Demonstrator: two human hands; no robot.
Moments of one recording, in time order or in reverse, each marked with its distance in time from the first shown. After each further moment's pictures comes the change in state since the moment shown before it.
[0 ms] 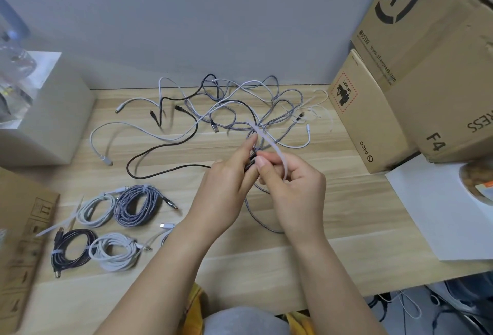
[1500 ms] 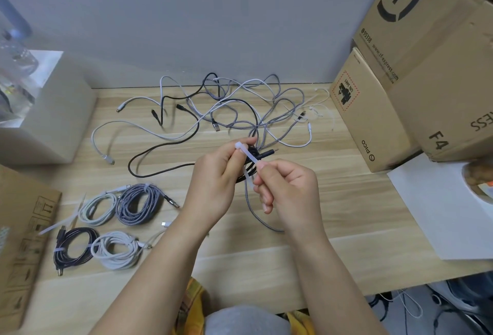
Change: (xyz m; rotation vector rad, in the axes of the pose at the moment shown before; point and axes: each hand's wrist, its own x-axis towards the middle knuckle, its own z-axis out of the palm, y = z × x) left_hand 0.003 0.006 -0.011 -0.397 0.130 -0.214; right_hand -0.003 -0.009 0.000 0.249 -0.185 0.327
